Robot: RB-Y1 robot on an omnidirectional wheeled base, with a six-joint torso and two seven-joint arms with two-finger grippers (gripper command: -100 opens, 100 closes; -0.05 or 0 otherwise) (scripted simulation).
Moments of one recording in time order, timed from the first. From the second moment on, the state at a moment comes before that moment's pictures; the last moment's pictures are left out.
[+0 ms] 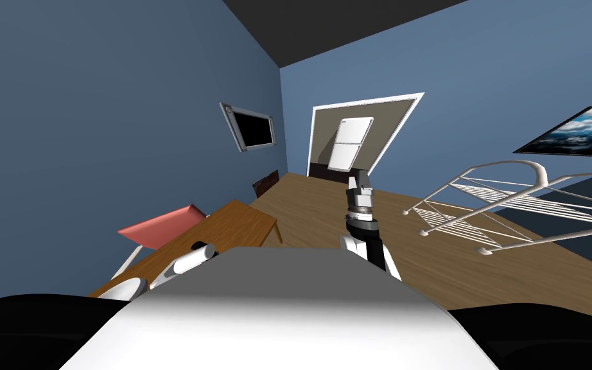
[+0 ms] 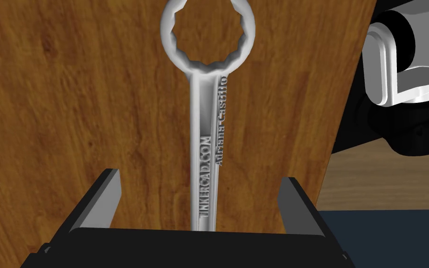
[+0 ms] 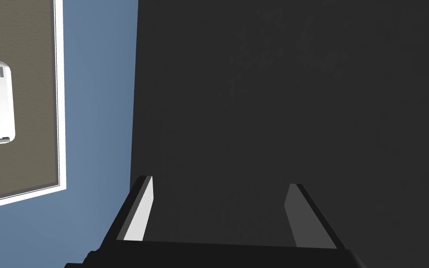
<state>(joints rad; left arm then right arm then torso) 0.32 0.51 0.26 -1.32 0.63 1.23 0.64 0.48 -0.02 0.04 -2.39 0.09 -0.45 0.16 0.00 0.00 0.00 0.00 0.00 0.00</state>
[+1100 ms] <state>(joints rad) 0.30 0.47 0.25 -1.25 0.60 1.16 0.62 0.48 -0.02 0.04 -2.39 0.09 -0.45 0.16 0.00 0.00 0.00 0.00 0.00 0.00</state>
